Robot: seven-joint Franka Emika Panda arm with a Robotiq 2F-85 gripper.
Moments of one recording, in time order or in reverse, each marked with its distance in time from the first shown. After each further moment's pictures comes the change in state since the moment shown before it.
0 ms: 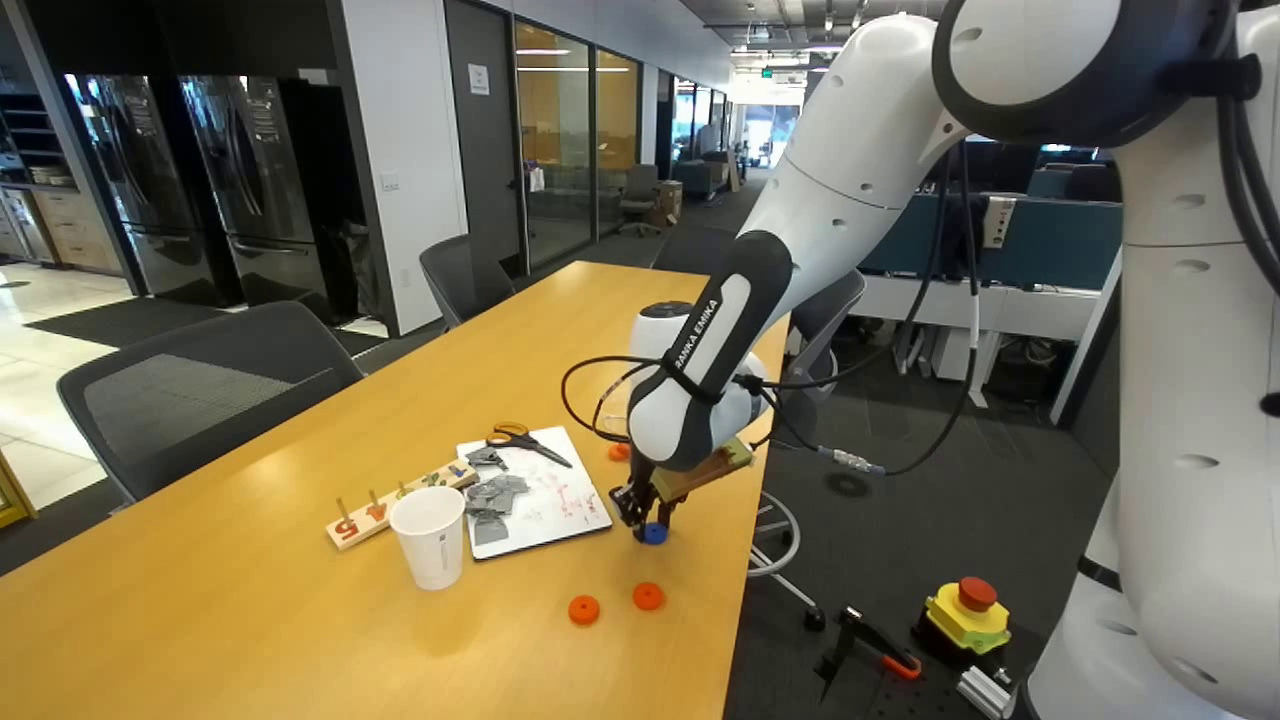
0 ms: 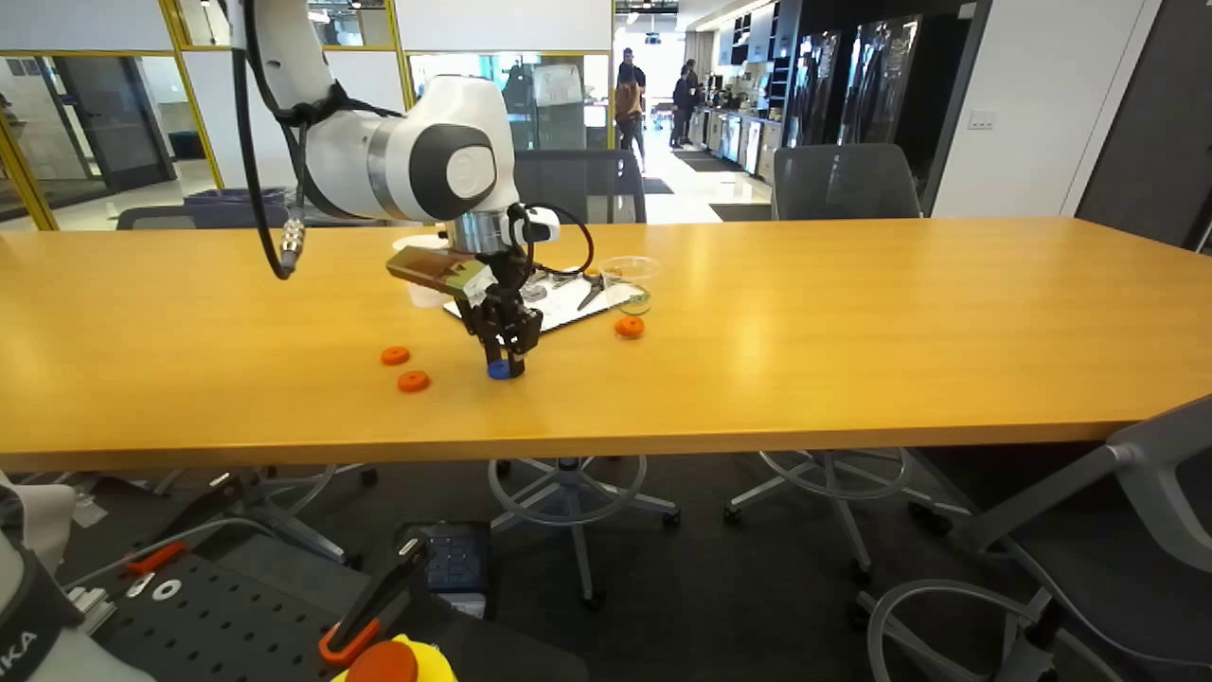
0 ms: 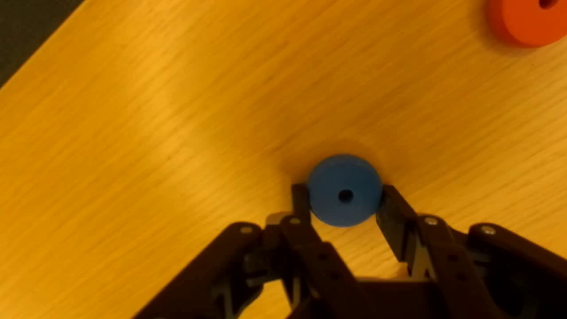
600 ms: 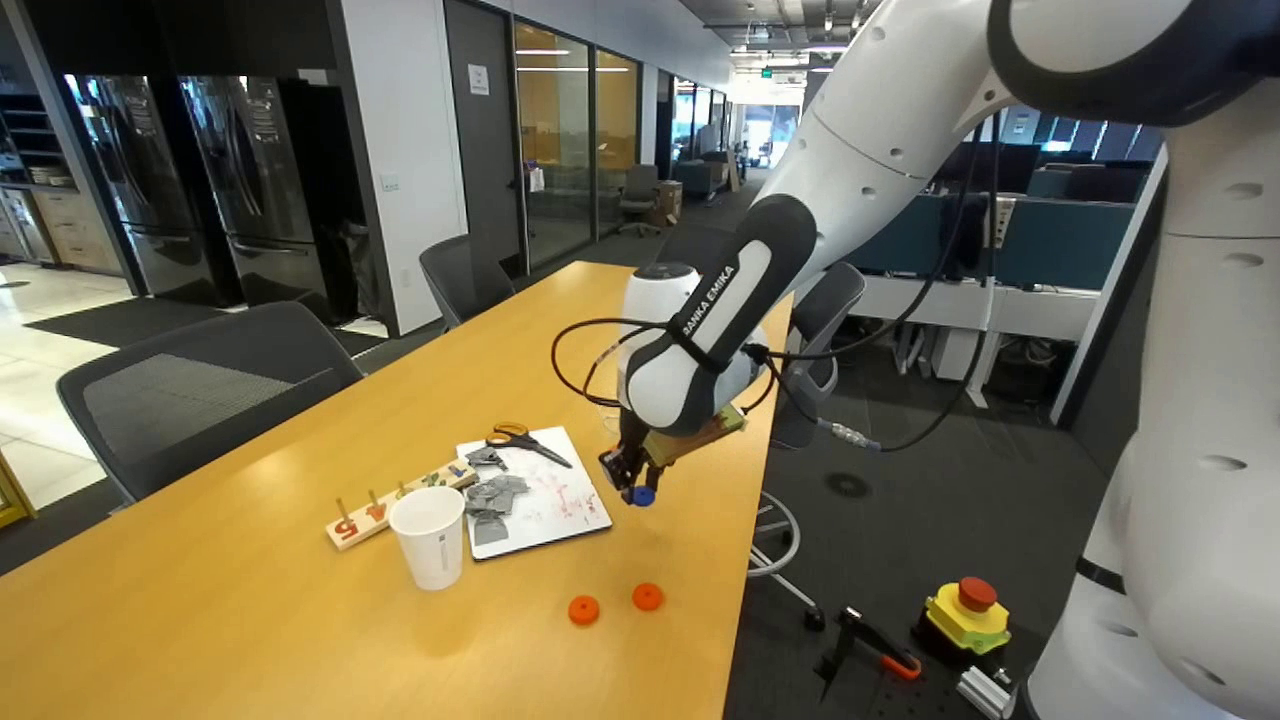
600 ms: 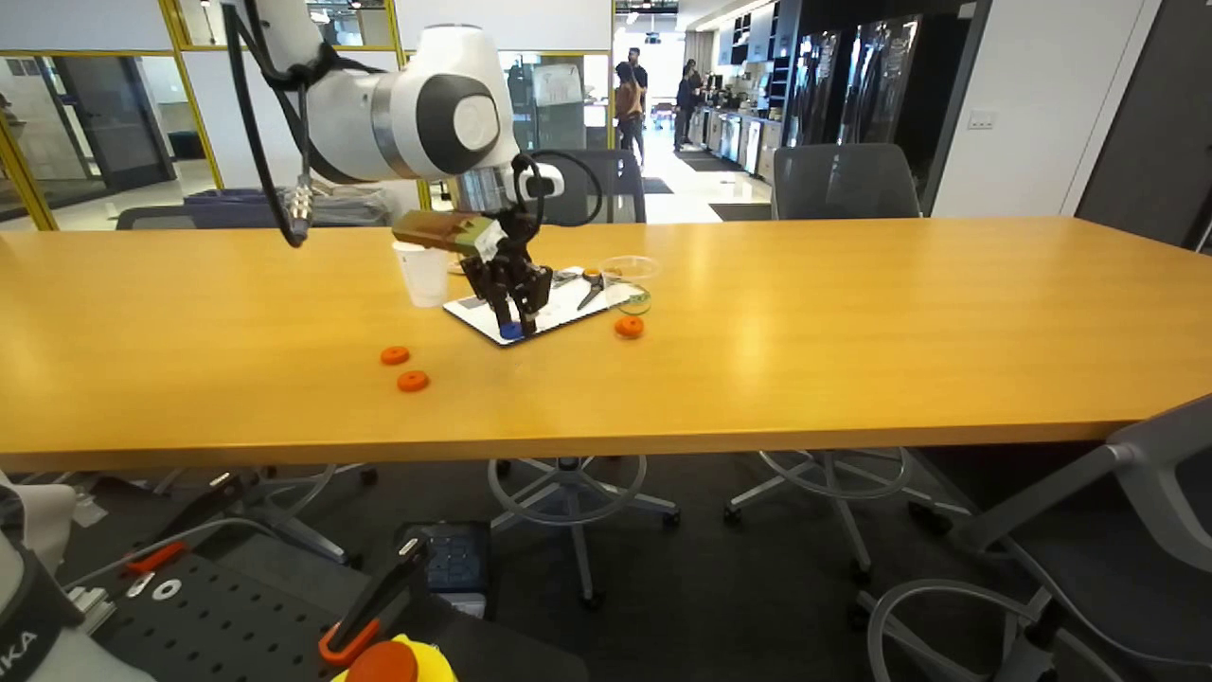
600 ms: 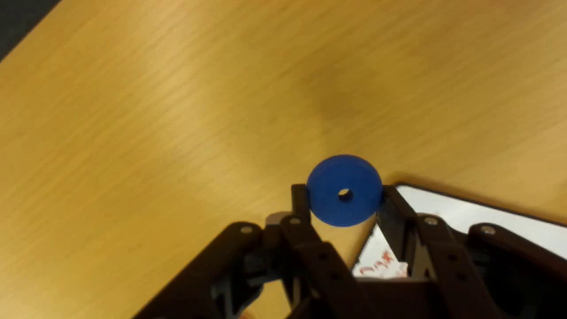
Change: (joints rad) arm 0.032 -0.091 -0.033 0.025 -0.080 -0.045 0.023
